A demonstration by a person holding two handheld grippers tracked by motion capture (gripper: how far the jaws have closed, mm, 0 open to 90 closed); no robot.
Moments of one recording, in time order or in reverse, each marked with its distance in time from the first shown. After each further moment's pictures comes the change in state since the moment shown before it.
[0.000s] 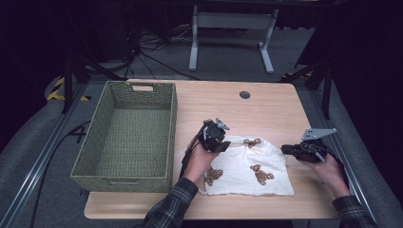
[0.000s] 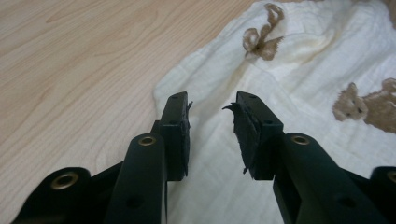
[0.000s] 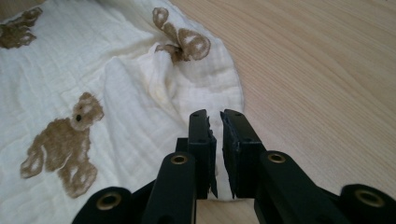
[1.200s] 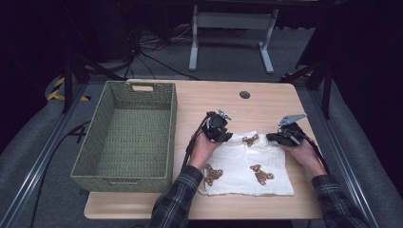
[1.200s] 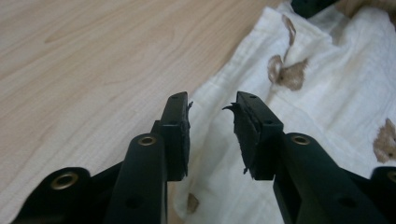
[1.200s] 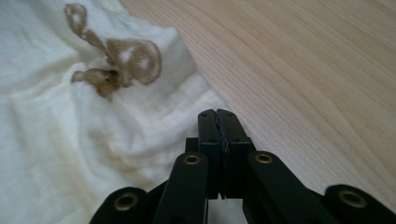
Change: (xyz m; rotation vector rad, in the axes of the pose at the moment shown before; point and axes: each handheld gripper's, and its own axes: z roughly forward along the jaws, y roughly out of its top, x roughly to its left) left arm 0.030 0.019 0.024 -0.010 -0.041 -0.044; right arm -0.025 0.038 0.065 0.095 -0.056 -0.036
